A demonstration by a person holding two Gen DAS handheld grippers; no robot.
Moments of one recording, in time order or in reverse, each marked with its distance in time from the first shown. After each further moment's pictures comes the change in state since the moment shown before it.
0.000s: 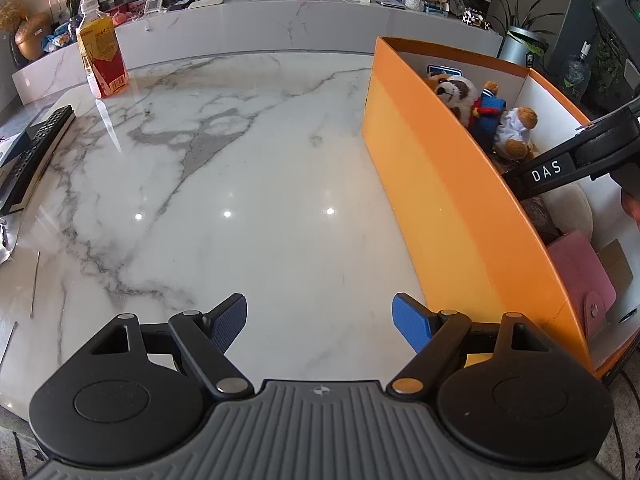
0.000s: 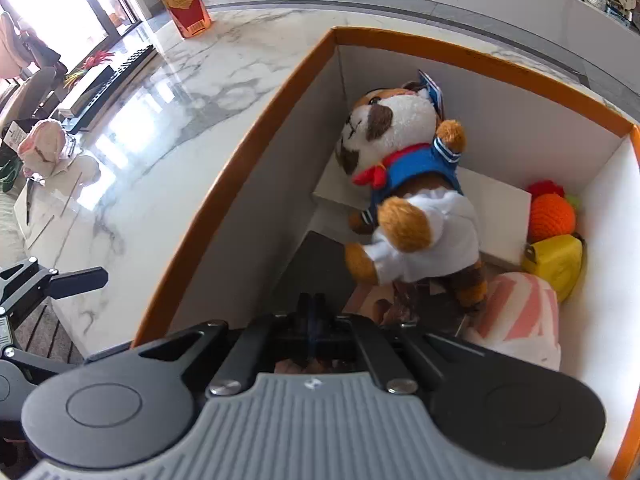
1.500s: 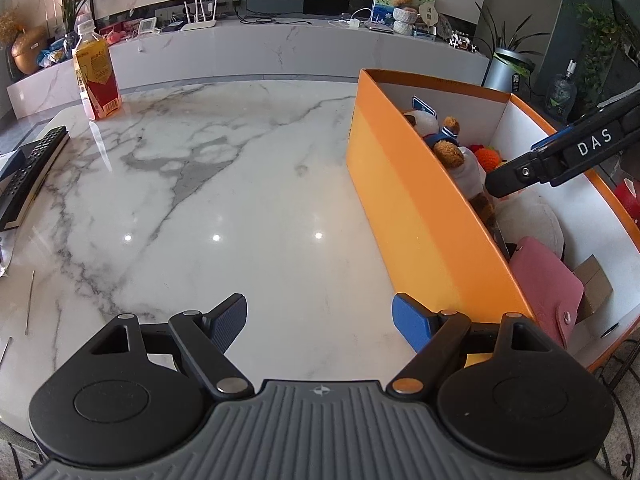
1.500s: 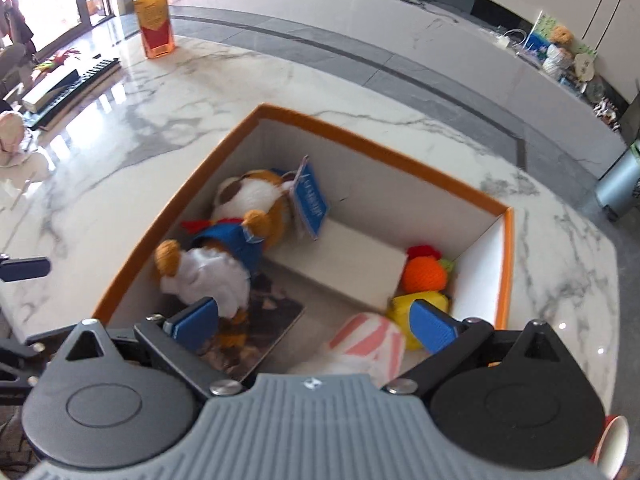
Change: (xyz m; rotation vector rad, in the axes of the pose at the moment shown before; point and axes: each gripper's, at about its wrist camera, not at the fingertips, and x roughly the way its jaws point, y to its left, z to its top) left arm -0.010 -0.006 0.003 0.004 -0.075 -0.036; right arm -0.056 -0.023 0.005 -0.080 -0.074 -0.127
